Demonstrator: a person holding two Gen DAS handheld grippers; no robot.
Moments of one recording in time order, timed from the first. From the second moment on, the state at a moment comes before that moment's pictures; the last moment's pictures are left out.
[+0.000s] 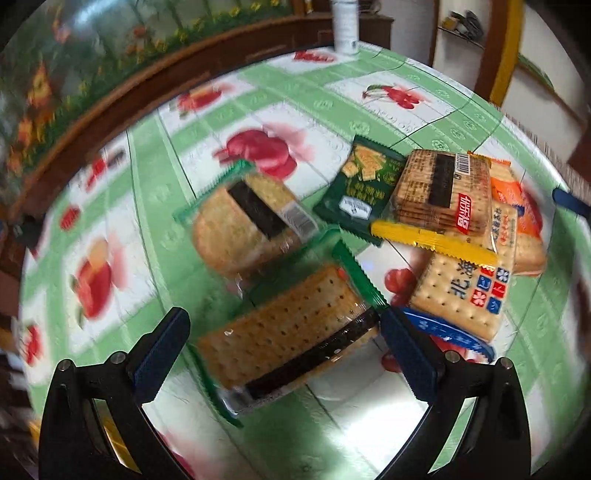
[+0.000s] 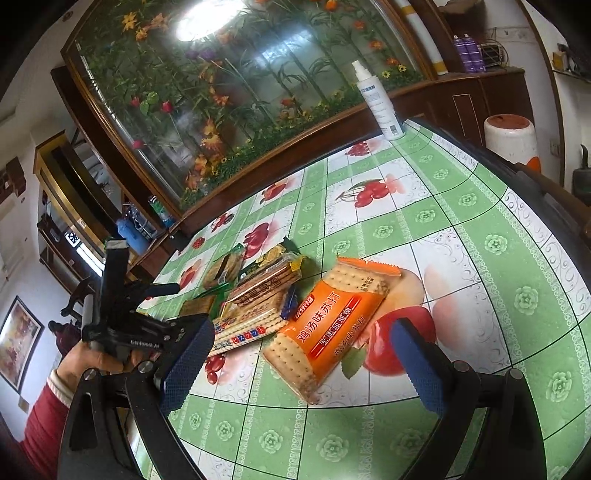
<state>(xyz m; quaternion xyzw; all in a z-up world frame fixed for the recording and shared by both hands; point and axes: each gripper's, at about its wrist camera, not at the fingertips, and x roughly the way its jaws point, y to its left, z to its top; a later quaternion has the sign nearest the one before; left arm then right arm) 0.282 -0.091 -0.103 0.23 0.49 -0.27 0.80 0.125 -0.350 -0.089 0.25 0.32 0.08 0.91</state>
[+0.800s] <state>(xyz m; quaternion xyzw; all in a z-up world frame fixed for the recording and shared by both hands) 0.232 -0.047 -0.118 0.07 0.54 -0.14 0.83 0.173 -0.251 -0.090 0.18 0.42 0.17 0.87</state>
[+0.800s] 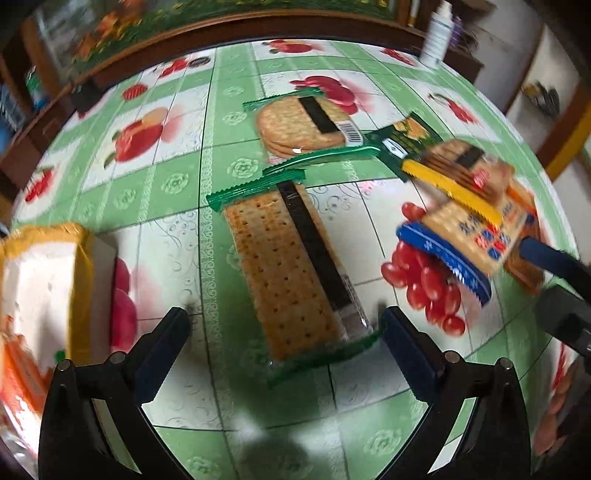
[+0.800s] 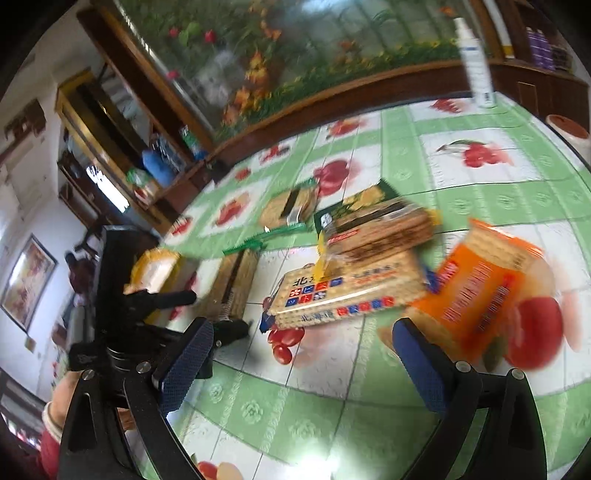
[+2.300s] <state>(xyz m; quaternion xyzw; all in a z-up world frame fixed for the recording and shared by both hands) 0.259 -0.032 -0.117 0.05 0.51 -0.08 0.85 0.218 -0.186 -0.115 -0.04 0.47 0.27 0.84</state>
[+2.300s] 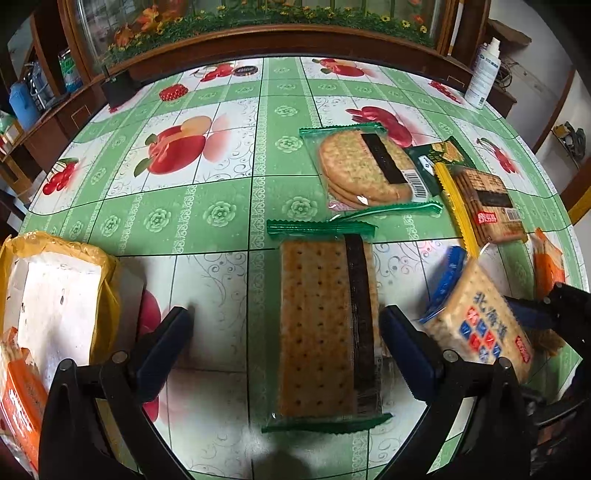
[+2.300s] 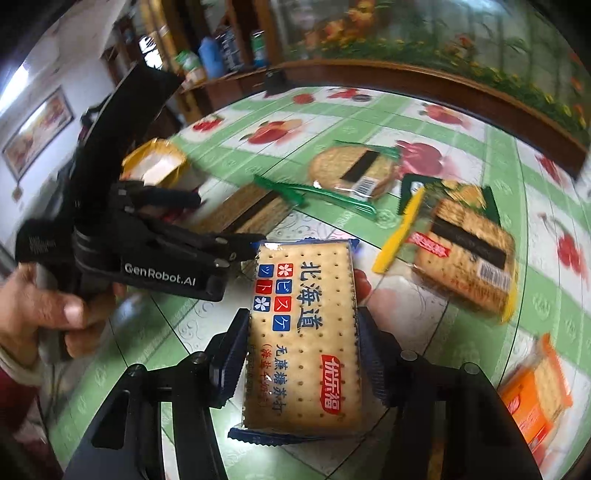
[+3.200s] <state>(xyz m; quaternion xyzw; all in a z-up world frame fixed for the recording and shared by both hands) 0.130 0.043 -0.051 -0.03 0.38 -0.01 0.93 0.127 -0.241 -0.096 0.26 0.39 0.30 0.83</state>
